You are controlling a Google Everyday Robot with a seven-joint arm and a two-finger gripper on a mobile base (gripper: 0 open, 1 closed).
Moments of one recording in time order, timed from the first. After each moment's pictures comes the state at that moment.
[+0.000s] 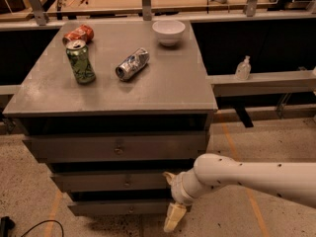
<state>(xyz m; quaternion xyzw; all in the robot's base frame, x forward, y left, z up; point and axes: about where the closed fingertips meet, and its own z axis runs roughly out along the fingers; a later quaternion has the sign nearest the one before) 0.447 -0.030 0.487 -0.67 0.68 0.19 0.21</state>
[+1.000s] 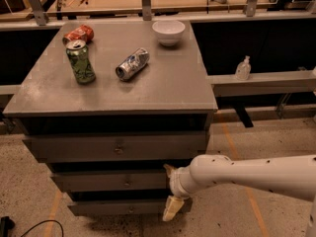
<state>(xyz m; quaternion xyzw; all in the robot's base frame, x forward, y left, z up) 0.487 -0.027 0.470 -0.68 0.68 0.13 0.24</state>
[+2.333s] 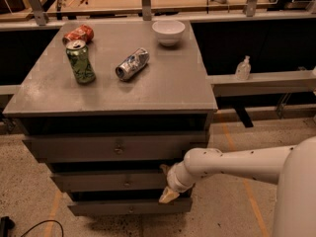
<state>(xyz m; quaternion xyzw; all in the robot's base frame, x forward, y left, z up) 0.514 -0.024 0.438 -0.70 0.67 0.13 0.22</state>
